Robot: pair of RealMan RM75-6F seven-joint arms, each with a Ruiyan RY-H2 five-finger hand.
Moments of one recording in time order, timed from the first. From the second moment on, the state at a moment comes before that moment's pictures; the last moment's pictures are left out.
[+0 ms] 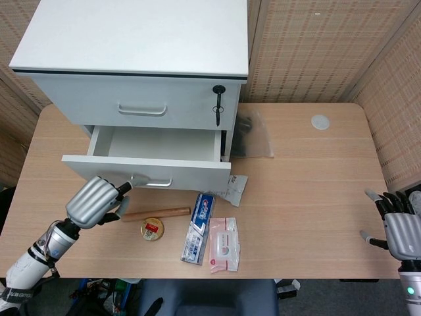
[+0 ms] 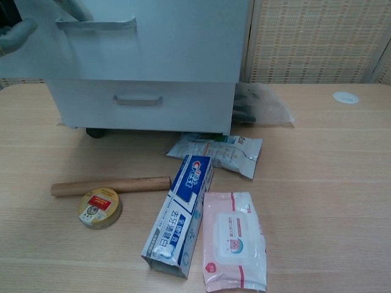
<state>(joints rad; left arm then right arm) -0.61 -0.91 -0.10 -1.94 1.61 1.14 -0.03 0.07 -1.15 0.07 -1.51 -1.46 1.46 -0.01</state>
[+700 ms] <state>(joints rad) -0.55 -0.87 -0.07 -2.00 1.69 1.19 -0.02 0.06 -1.14 0.07 -1.51 -1.46 1.46 -0.01</state>
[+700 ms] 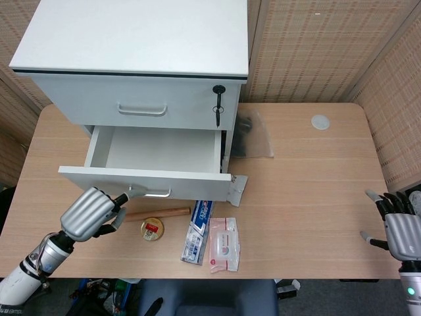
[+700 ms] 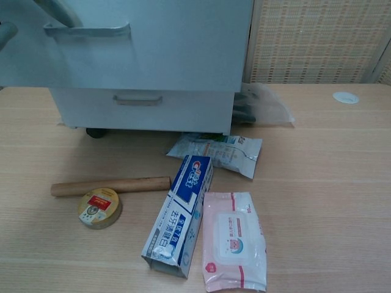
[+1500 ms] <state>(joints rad) -0.40 -0.84 -0.01 -2.00 1.78 1.36 0.00 0.05 -1.12 0.07 -1.53 -1.49 1.50 0.00</state>
